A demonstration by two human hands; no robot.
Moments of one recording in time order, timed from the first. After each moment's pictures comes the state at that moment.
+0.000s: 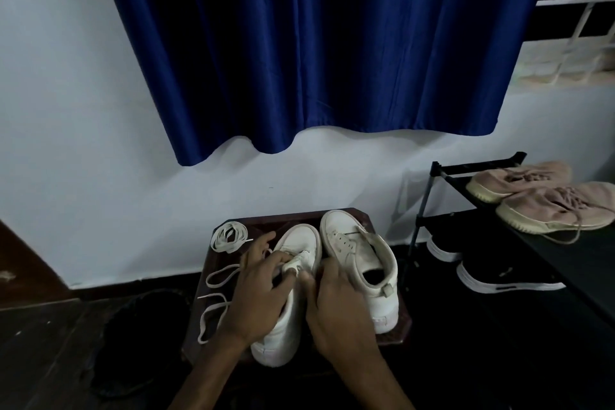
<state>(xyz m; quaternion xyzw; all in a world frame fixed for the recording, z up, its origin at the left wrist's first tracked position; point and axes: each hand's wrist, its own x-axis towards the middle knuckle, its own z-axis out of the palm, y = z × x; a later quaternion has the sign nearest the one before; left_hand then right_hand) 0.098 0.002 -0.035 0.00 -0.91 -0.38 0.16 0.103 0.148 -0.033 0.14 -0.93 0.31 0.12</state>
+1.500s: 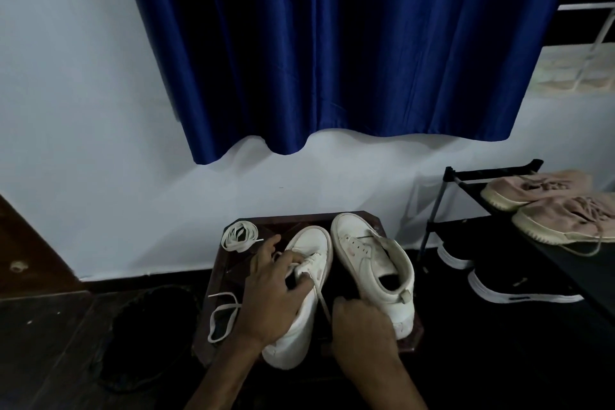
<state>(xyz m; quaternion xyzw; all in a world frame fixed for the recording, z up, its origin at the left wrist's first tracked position) 0.101 0.006 -0.034 0.03 -0.91 -0.36 0.18 0.116 0.157 -0.009 0.17 -0.98 0.07 -0.04</state>
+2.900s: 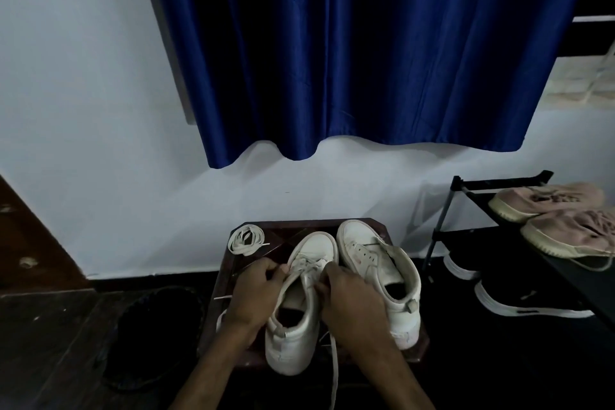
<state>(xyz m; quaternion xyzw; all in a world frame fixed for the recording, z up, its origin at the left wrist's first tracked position) 0.099 -0.014 -0.023 0.20 -0.85 -0.48 0.11 0.084 0.143 -0.002 0.19 -0.96 0.22 0.01</state>
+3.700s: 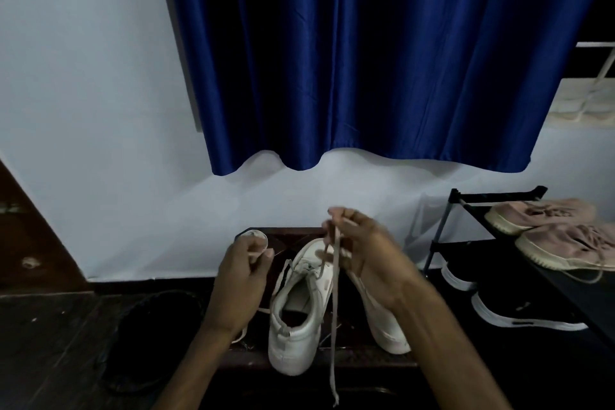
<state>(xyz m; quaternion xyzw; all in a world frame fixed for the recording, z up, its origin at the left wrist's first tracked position) 0.121 -0.036 0.011 0.12 -0.83 -0.50 0.24 0.067 0.155 0.086 0.07 -0.53 0.81 -0.23</state>
